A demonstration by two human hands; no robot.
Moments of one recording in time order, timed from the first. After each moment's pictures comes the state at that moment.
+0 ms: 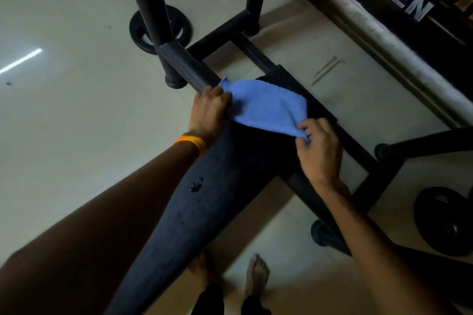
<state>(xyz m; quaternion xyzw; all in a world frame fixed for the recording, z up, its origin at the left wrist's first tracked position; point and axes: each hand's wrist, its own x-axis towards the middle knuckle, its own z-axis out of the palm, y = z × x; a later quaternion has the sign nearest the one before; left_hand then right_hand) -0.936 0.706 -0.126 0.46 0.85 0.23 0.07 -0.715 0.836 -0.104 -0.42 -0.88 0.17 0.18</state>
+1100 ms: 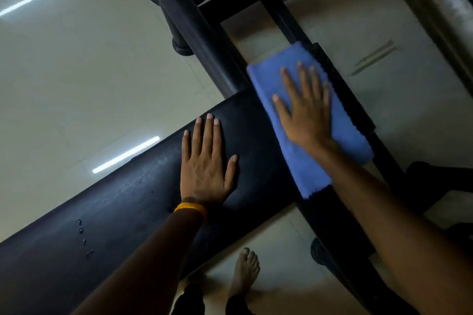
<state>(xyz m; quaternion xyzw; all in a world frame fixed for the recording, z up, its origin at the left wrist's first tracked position) -0.862 0.689 -0.263 0.31 0.94 0.09 0.09 -0.843 0.937 -0.257 -0.23 -0.97 0.02 0.01</state>
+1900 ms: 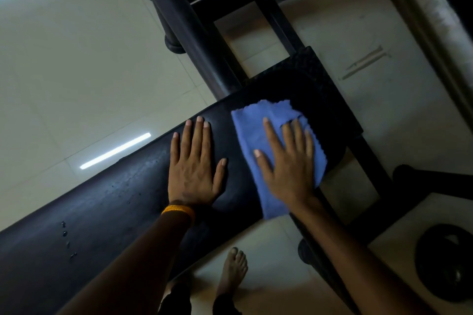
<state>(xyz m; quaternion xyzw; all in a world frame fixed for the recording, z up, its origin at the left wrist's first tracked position) -0.860 0.688 -0.266 0.31 0.94 0.09 0.08 -0.765 0.874 -0.246 -0.22 -0.98 0.03 -0.01</state>
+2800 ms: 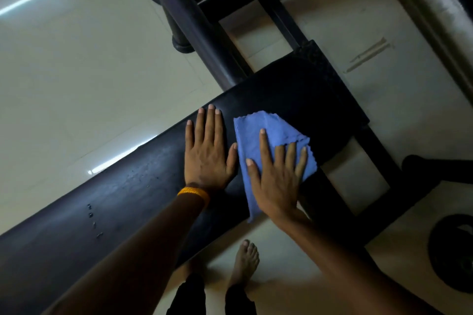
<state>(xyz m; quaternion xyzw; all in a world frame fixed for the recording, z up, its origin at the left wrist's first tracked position) -0.860 0.687 -0.260 0.31 0.94 0.08 0.09 -0.741 0.797 -0.249 -0.29 -0.96 0.03 -0.02</state>
